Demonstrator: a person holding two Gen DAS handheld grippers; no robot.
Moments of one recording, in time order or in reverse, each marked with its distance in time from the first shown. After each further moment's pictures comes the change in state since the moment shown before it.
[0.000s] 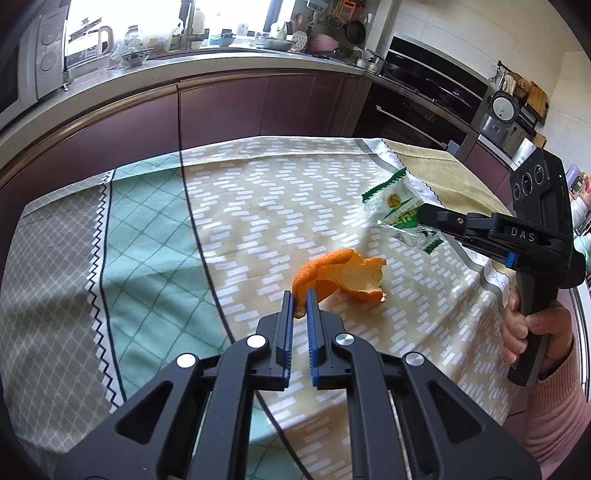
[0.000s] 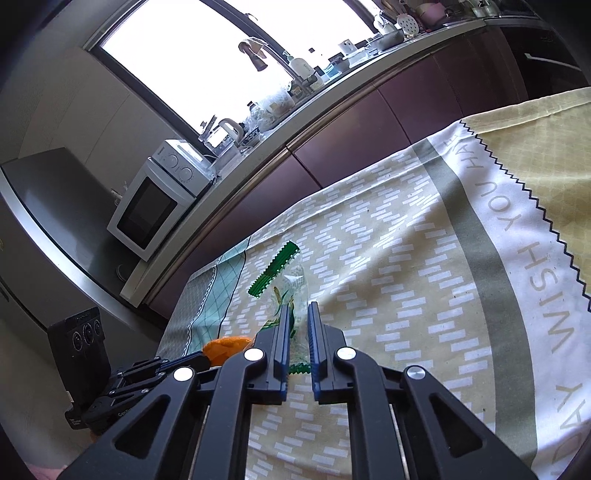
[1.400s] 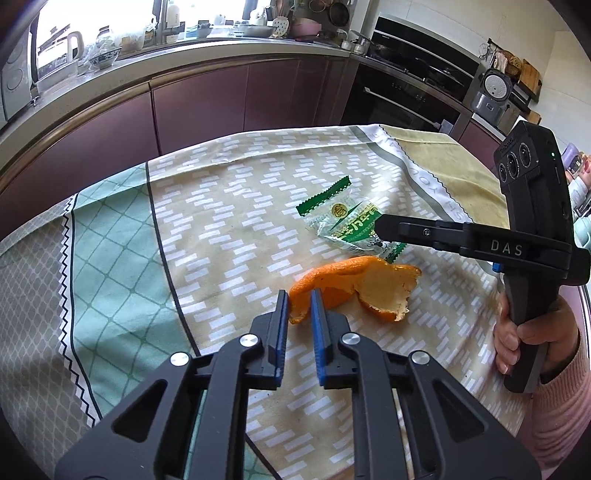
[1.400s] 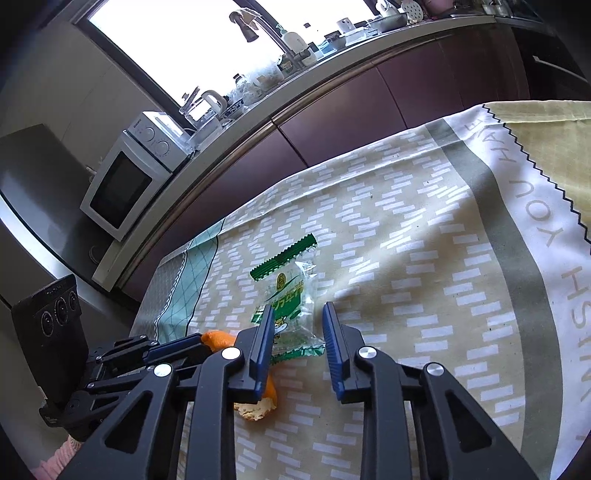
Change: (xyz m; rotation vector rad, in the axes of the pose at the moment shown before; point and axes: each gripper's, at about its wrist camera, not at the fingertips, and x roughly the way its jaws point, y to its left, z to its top) left arm 0.053 -0.005 0.035 0.073 0.068 -0.028; right arm 0.051 0.004 0.006 -0.041 0.100 -0.094
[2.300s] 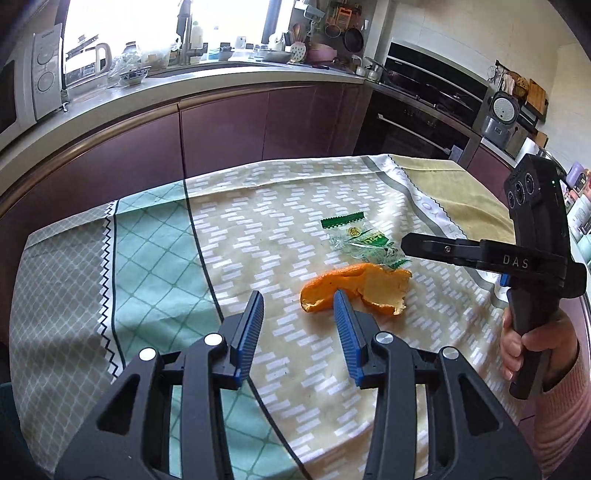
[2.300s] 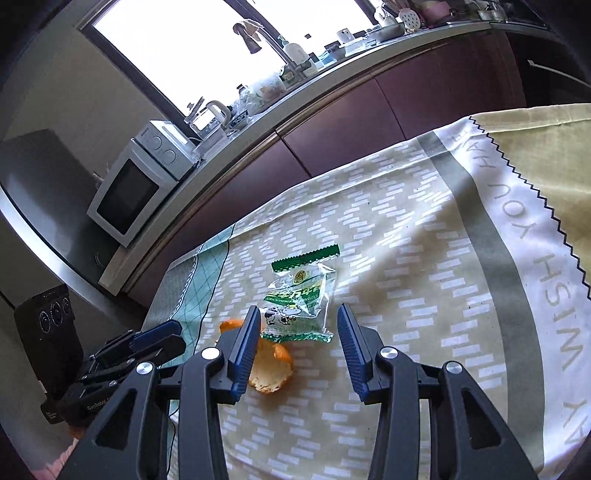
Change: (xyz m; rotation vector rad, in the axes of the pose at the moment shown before) left arm -0.042 0.005 -0.013 -0.030 -0.099 0.046; right arm -0.018 0.006 -0.006 0.007 -0.027 0.003
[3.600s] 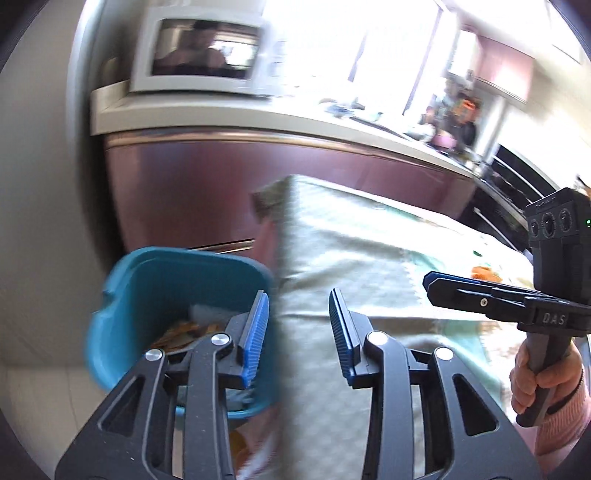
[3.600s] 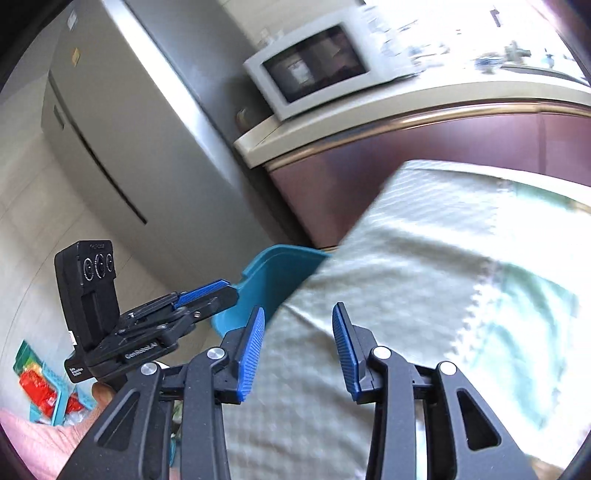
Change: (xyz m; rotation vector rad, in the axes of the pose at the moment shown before) left arm -0.219 0.192 -0.174 -0.375 -0.254 0.274; right arm 0.085 0.278 -0.116 -0.449 0.239 0.326
